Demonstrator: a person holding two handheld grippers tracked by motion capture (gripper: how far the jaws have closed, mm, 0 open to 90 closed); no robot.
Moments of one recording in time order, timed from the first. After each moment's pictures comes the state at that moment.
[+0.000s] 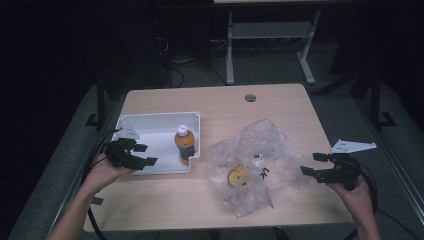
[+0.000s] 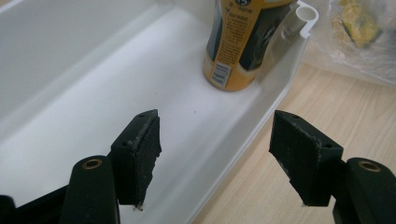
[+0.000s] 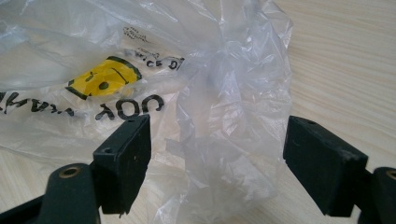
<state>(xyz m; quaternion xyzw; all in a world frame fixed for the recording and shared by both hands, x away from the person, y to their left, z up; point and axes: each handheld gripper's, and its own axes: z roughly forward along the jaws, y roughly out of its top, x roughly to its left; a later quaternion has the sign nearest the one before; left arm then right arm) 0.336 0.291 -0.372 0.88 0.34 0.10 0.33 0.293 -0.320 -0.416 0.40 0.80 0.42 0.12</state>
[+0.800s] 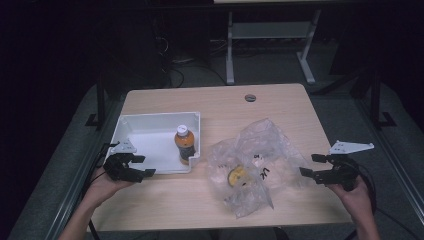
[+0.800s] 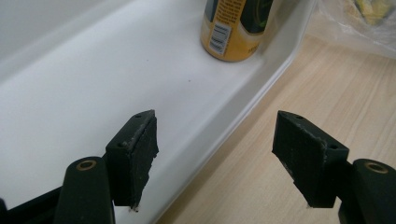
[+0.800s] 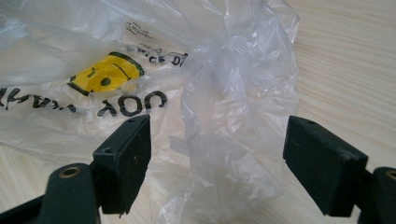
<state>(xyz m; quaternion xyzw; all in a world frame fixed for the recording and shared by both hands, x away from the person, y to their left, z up) 0.316 0.304 -0.405 0.87 0.35 0.10 0.34 0.293 -0.317 -0.419 0.40 0.81 0.42 0.11</state>
